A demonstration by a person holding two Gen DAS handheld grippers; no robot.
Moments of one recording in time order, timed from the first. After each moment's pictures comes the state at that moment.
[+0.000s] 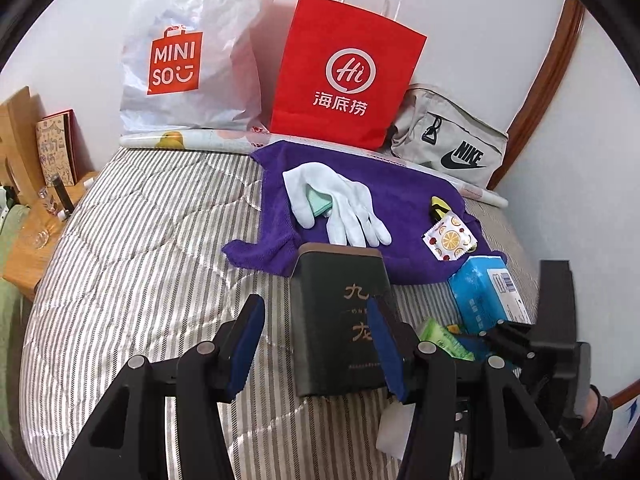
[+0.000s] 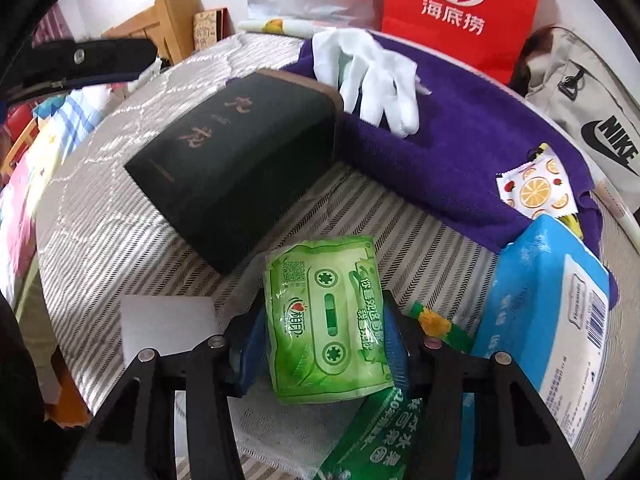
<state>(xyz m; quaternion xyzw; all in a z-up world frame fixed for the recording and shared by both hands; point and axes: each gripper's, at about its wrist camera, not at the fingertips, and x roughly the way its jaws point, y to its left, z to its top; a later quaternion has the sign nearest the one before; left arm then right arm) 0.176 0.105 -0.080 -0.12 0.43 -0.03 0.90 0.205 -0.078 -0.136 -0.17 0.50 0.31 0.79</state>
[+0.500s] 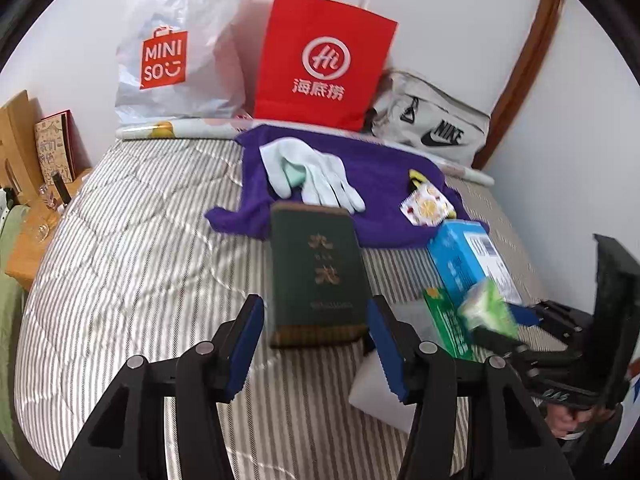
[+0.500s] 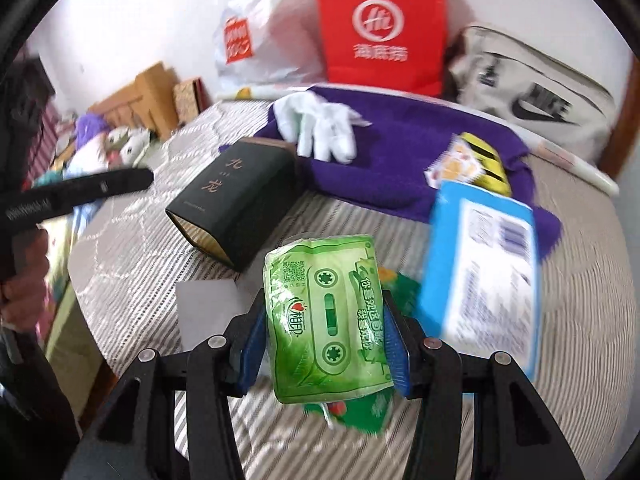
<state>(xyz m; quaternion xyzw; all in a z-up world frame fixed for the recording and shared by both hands) 0.138 0.075 -0.083 -0.10 0.44 -0.05 0.89 0.167 -0.154 -0.086 -0.05 0.46 0.27 0.85</state>
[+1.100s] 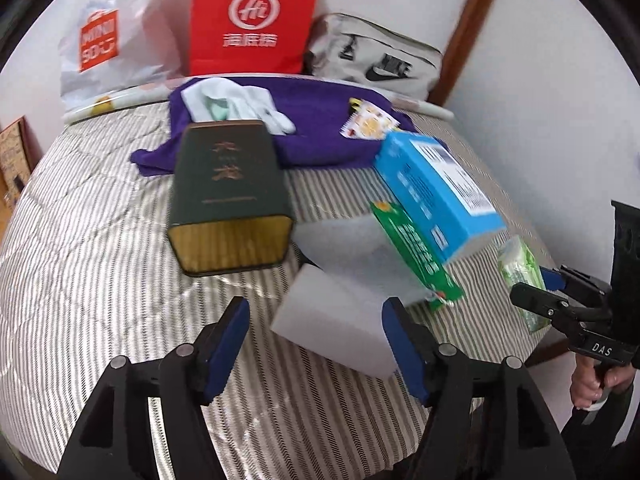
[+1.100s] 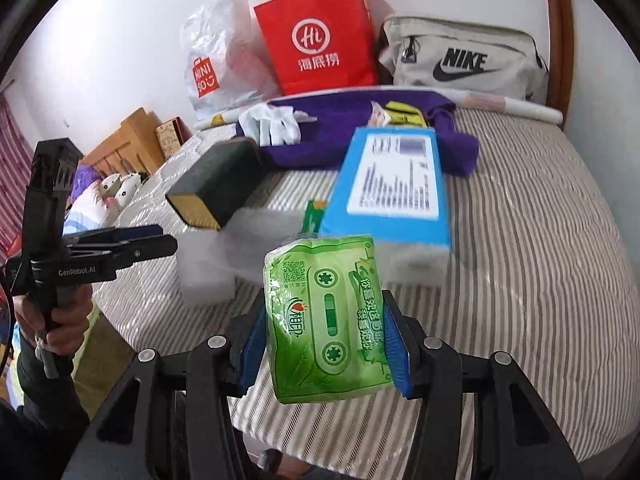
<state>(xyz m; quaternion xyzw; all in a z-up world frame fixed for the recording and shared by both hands) 0.106 0.015 -0.125 -0.05 0.47 -0.12 0.87 0.105 -0.235 -0.108 0.02 0.45 0.24 0.86</state>
